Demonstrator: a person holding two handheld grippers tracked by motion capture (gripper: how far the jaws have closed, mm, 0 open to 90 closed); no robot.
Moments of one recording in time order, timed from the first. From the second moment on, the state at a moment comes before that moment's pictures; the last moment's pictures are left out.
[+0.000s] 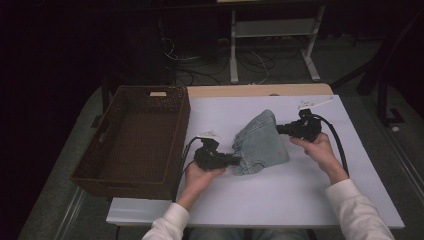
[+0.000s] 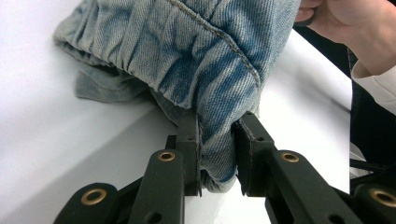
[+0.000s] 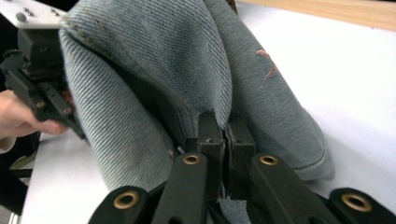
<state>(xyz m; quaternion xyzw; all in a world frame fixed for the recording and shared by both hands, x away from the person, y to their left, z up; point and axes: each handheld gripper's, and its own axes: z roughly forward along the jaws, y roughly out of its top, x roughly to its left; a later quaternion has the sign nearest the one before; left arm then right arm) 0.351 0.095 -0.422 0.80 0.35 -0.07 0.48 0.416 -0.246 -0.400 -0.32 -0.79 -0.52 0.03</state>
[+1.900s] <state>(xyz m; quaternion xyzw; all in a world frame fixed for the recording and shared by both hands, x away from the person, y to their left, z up) 0.364 0.120 -0.419 0.79 0.39 0.01 0.48 0.287 -0.215 -0.409 -0.28 -0.83 -0.46 0.16</state>
